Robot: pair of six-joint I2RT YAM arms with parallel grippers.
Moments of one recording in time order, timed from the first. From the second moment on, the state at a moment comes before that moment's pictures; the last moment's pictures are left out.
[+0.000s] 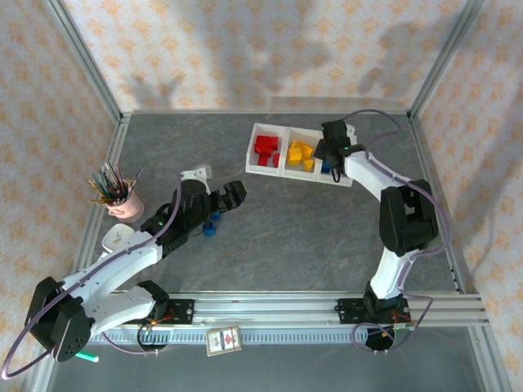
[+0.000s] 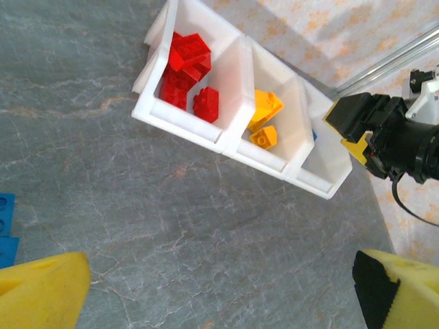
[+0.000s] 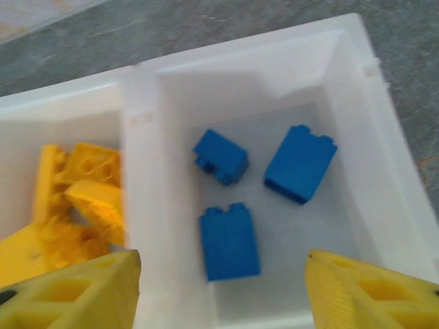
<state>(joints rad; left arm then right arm) -0.55 1.02 0.66 -0.09 -0.07 -0.80 0.30 1.79 1.31 -0.37 0.27 0.54</state>
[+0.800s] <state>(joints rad) -0.55 0.49 0.65 -0.59 -0.38 -0.88 1.09 1.95 1.43 -0.35 0.20 0.77</state>
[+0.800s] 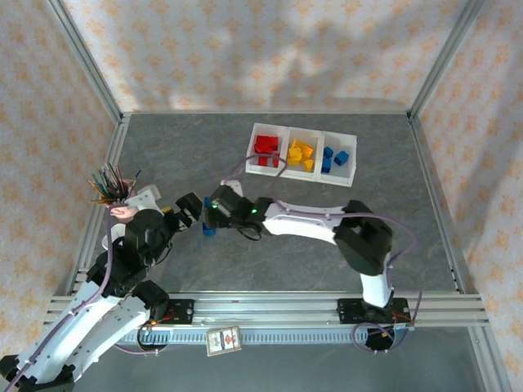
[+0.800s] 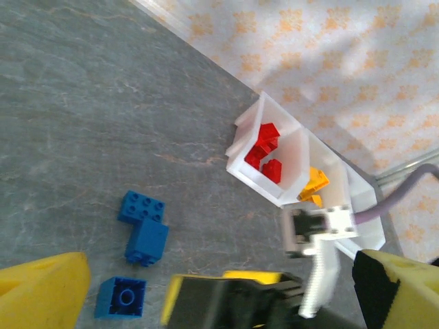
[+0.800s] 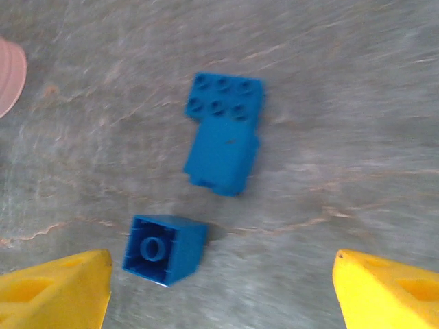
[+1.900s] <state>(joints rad) -0.55 0.52 0.66 -0.65 -0.36 -0.88 1.12 1.93 1.36 -0.37 0.23 0.82</state>
